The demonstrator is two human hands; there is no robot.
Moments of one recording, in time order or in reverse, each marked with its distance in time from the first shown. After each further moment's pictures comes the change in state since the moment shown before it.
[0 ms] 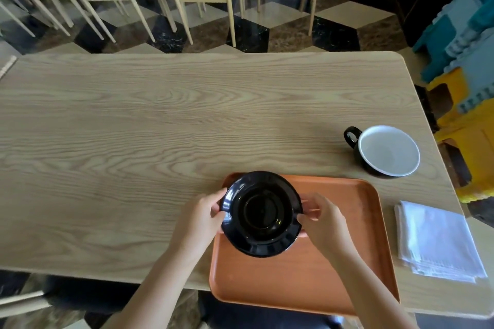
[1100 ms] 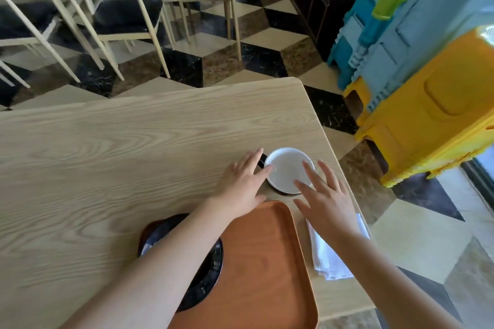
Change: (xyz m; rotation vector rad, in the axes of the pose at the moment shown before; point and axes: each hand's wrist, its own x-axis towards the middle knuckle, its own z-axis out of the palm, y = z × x) left_hand 0.097 0.188 0.102 0.699 -0.185 0.791; right_hand 0.043 0.037 -0.152 -0.934 0.394 -0.458
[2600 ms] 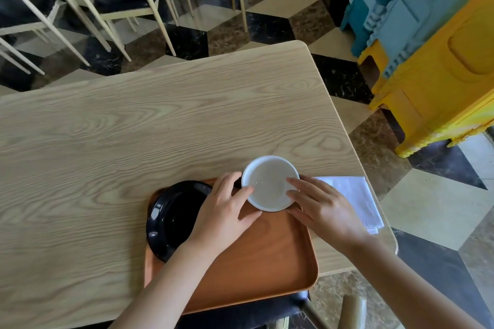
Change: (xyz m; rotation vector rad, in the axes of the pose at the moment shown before) left_hand -0.105 0.024 0.046 -0.217 0.346 -0.101; right_hand -0.061 -0.009 0.013 0.245 0.181 -0.337
